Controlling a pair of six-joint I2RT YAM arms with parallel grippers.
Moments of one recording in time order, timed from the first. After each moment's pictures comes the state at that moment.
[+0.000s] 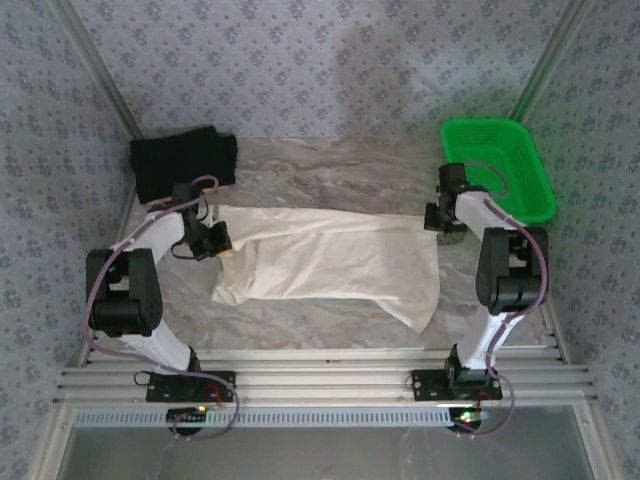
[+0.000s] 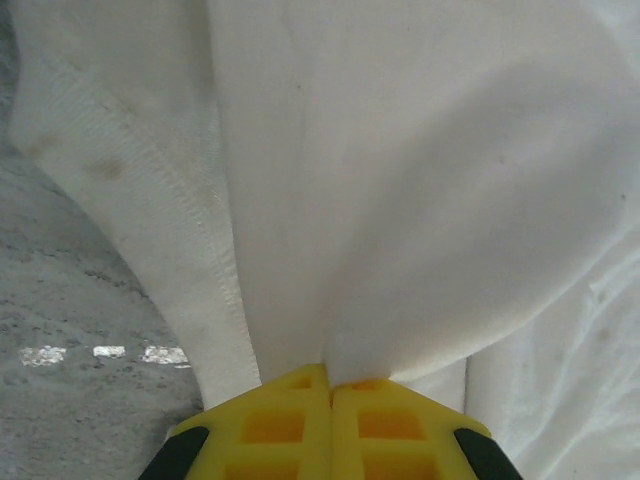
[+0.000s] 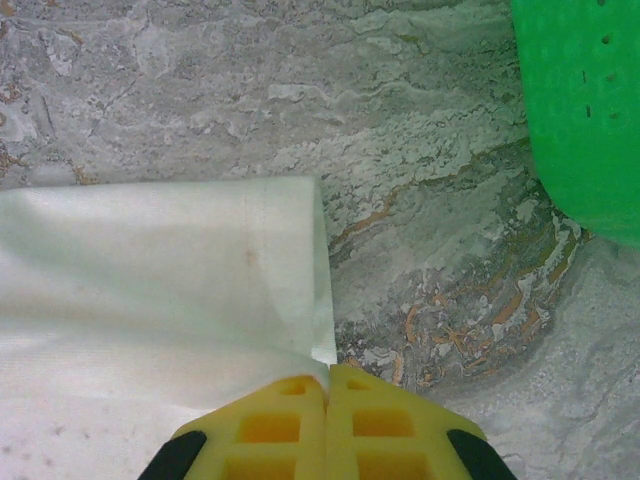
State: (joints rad) left arm -0.02 1.64 1.06 -0.71 0.36 -0.34; right arm 0.01 1.80 1.24 -0.63 0.09 0.14
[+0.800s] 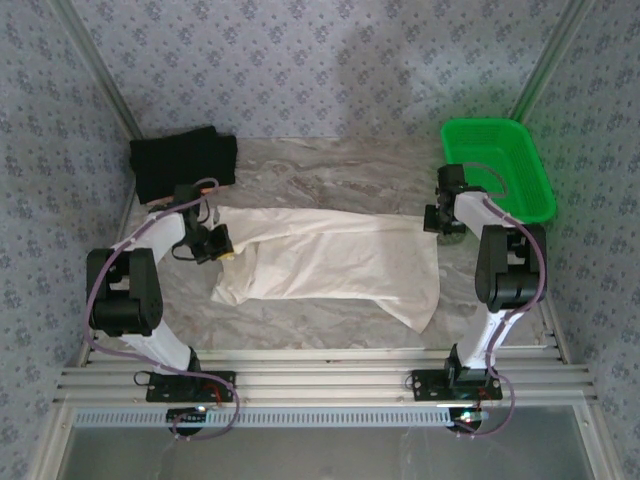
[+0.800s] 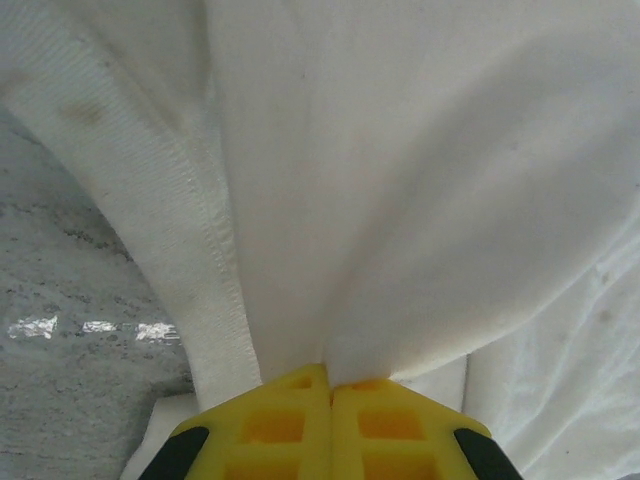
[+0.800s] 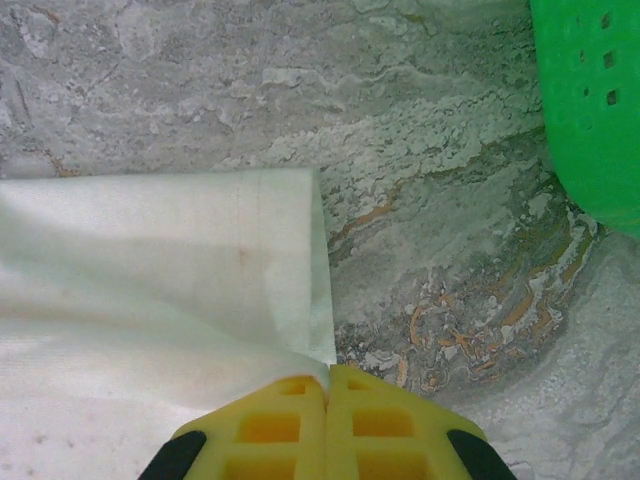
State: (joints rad) left arm -0.02 1.65 1.05 -0.74 0.36 -0.35; right arm 0.01 1.82 1.24 -0.63 0.09 0.14
